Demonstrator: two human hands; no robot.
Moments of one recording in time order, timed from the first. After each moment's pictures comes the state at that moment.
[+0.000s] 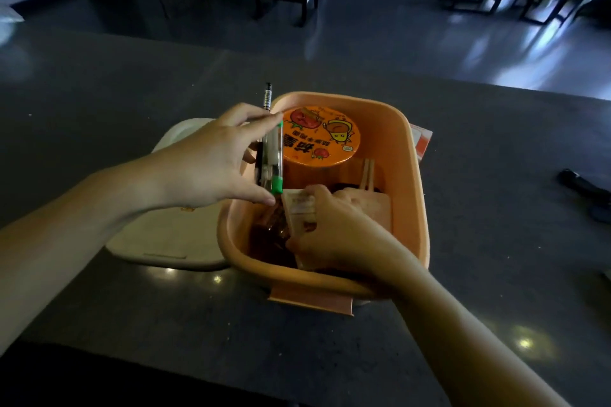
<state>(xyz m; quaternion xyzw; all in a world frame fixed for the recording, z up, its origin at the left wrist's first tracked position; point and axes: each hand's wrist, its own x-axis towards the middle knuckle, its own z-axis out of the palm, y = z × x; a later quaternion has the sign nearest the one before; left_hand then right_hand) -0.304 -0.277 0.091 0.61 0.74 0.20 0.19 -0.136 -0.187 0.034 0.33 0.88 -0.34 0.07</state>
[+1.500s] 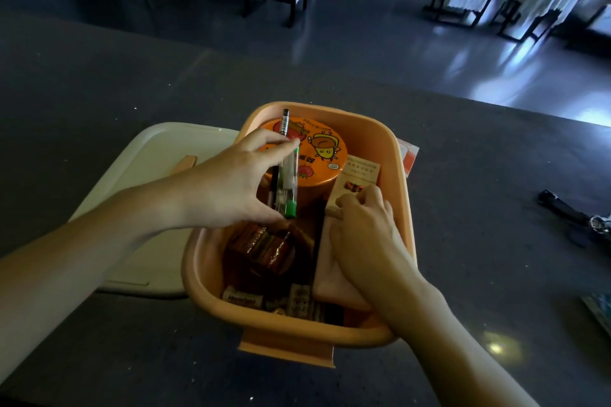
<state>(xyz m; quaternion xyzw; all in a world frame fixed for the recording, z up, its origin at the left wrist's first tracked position) -0.295 -0.234 0.065 0.65 0.70 0.21 0.20 -0.115 -0.158 0.033 0.39 0.90 -0.16 -0.06</state>
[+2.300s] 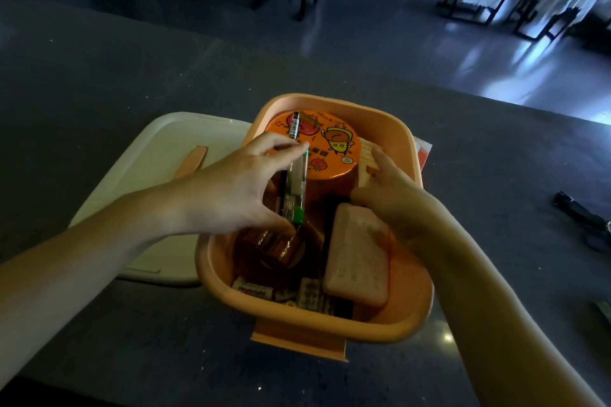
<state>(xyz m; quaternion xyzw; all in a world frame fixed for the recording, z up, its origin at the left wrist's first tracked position) -0.292 -0.249 0.061 0.63 0.69 0.24 0.27 -0.130 -0.108 0.040 0.46 0.72 -0.52 -0.08</state>
